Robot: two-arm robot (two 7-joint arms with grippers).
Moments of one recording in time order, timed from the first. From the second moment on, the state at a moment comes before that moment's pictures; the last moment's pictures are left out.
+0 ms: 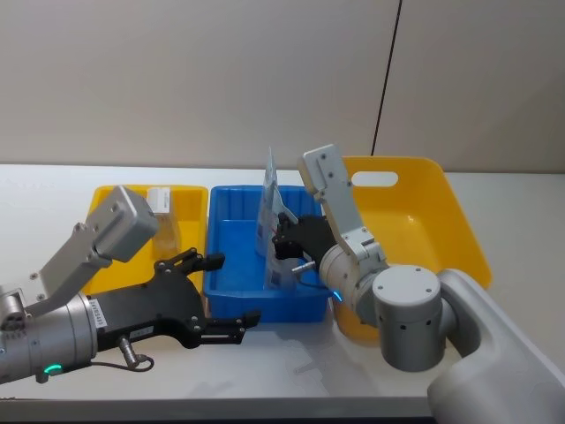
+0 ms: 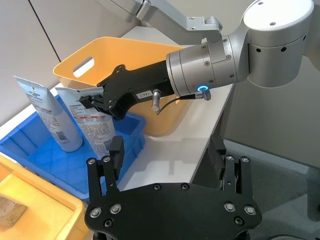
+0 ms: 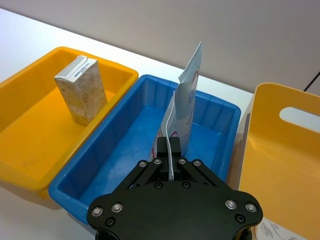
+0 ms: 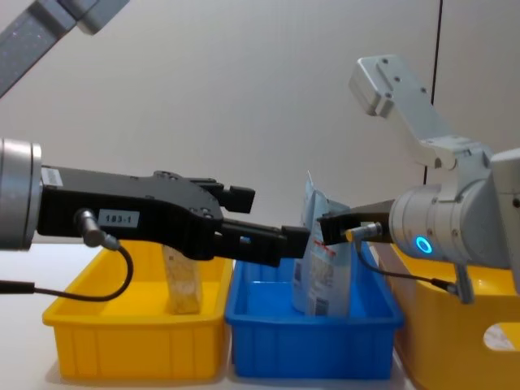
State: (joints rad) left arm -0.33 0.65 0.52 -1.80 -0.50 0.25 -0.61; right arm 0.44 0.13 -0.49 -1.37 0.17 0.41 0.00
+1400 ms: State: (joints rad) left arm -0.33 0.65 0.52 -1.80 -0.50 0.25 -0.61; right arm 0.34 0.21 -0.36 -1.66 0.25 0.32 0.09
